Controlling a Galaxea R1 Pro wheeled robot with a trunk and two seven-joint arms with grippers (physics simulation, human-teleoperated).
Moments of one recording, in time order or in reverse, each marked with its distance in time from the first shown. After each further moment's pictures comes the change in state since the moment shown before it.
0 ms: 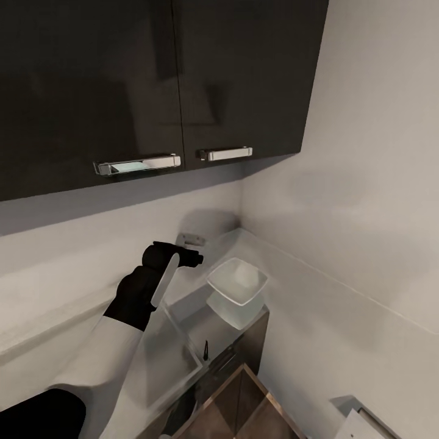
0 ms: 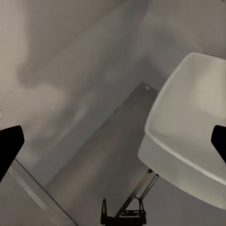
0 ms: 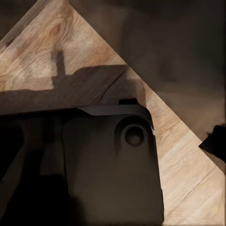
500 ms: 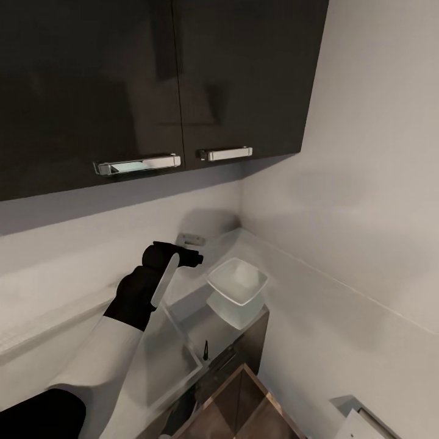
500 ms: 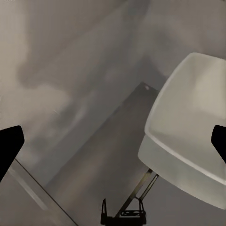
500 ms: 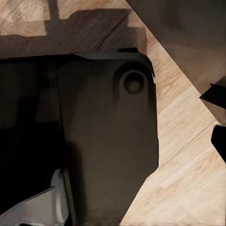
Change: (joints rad) left arm 0.000 0.000 0.000 0.000 0.000 0.000 0.000; right arm 0.030 0.004 0.001 0.000 0.001 0.168 -0.004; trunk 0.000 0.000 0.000
